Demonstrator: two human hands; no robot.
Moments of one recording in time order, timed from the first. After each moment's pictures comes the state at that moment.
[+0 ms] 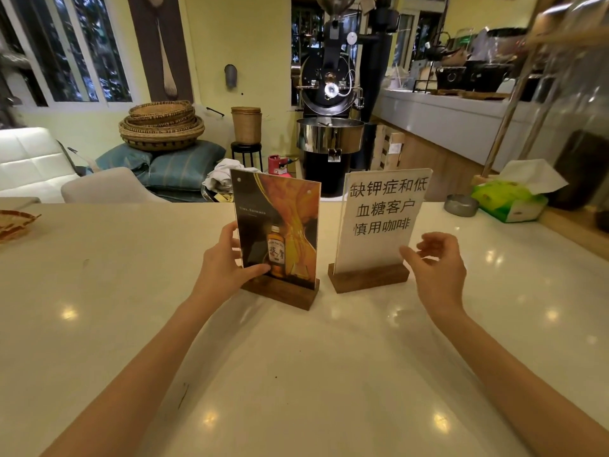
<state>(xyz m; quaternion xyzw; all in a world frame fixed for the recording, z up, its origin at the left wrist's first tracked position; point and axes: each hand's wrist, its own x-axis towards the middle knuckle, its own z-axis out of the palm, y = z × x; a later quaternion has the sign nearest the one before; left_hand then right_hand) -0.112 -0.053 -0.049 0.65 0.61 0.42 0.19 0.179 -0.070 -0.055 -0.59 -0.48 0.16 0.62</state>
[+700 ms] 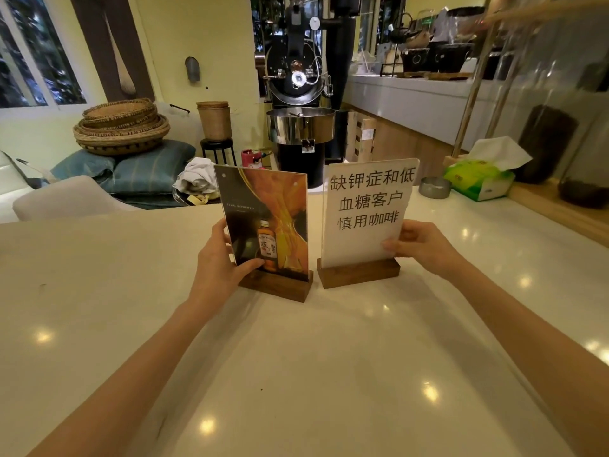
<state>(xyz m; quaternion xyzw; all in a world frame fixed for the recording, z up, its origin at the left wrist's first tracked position) -0.085 -0.036 -0.048 0.67 0.60 0.41 0.16 0.228 -0.040 -0.041 -0.57 -0.59 0.36 0.44</state>
